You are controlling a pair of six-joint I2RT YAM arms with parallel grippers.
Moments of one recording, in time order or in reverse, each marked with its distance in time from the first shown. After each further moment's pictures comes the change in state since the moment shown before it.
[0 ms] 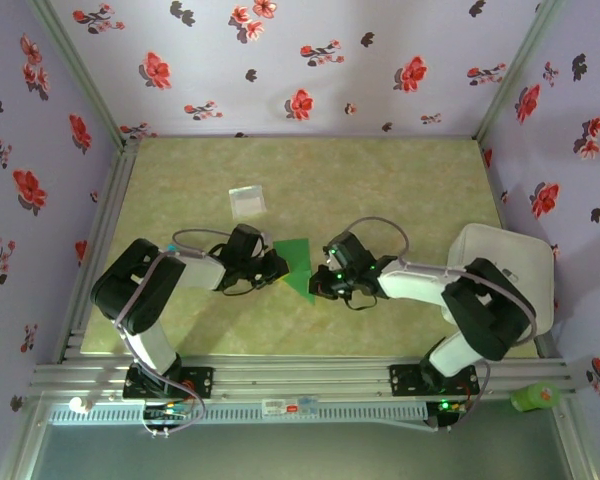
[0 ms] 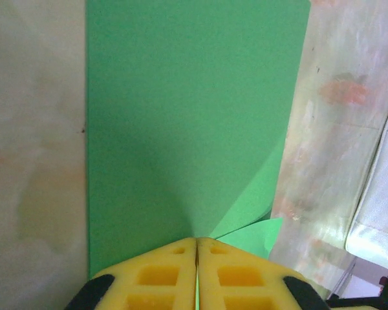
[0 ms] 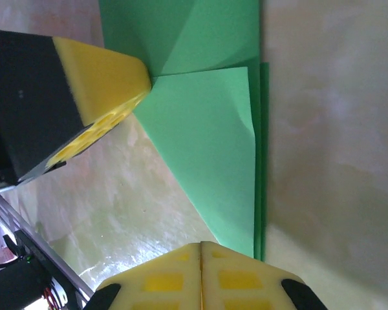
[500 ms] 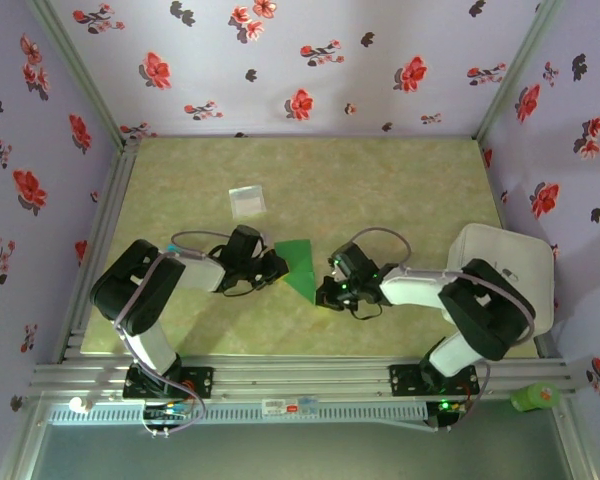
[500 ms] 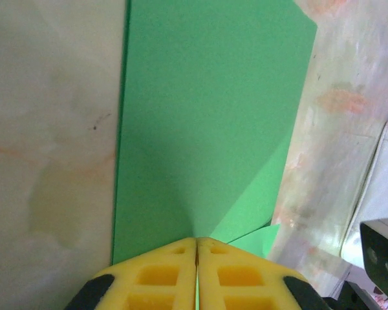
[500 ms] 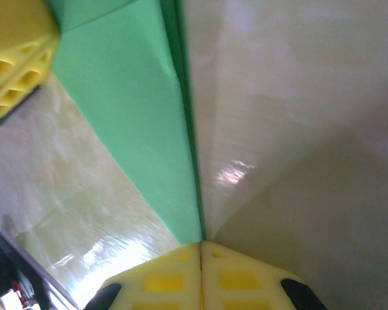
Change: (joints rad) left arm -0.007 -0.008 -0.019 0.031 -0.022 -0.048; right arm 0.000 -0.053 -0.089 -0.052 0.053 -0.004
